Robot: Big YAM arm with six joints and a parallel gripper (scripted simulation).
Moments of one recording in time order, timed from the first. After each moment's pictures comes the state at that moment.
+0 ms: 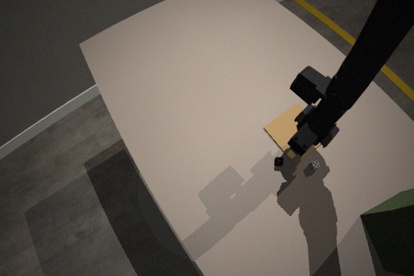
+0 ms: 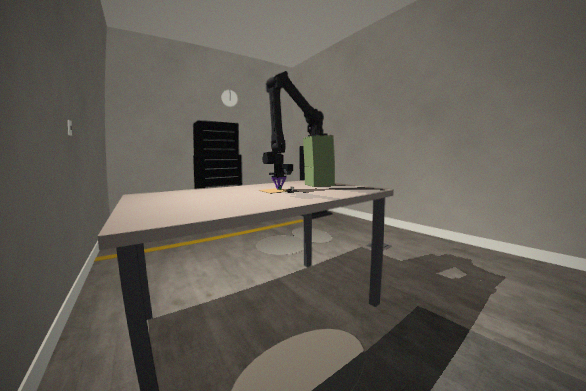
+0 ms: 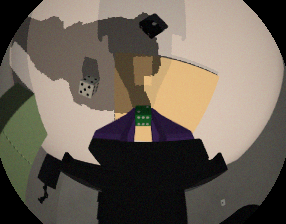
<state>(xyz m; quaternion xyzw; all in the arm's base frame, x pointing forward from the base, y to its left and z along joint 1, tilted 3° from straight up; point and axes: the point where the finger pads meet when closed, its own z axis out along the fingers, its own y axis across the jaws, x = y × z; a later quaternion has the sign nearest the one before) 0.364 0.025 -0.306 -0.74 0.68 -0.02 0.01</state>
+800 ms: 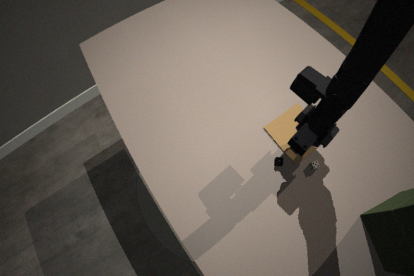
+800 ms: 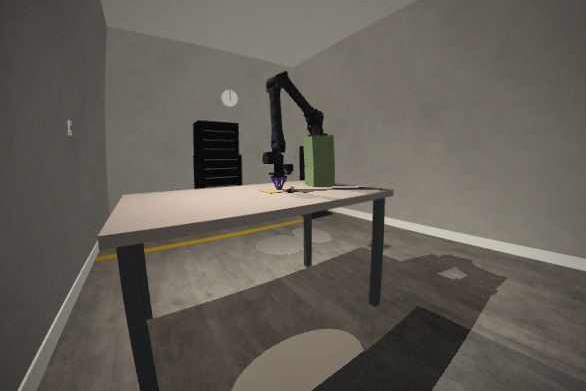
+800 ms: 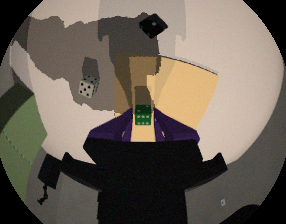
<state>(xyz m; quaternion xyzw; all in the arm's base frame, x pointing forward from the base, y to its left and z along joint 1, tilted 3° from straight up) 0.364 0.025 -0.306 -0.74 0.68 -0.02 0.01</state>
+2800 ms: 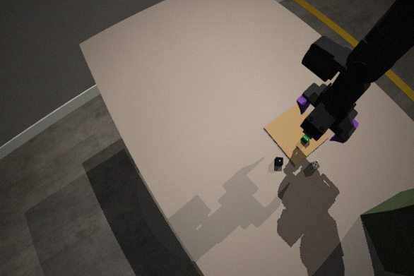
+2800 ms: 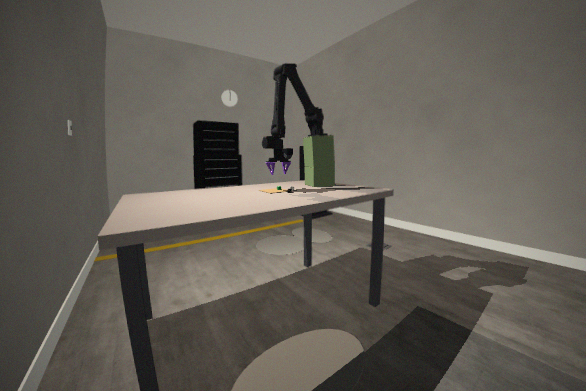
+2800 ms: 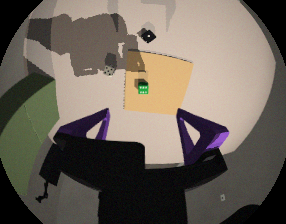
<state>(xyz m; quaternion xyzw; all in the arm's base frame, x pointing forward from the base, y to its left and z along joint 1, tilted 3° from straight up) 0.359 0.024 -0.218 -0.73 0.68 -0.02 0.01</state>
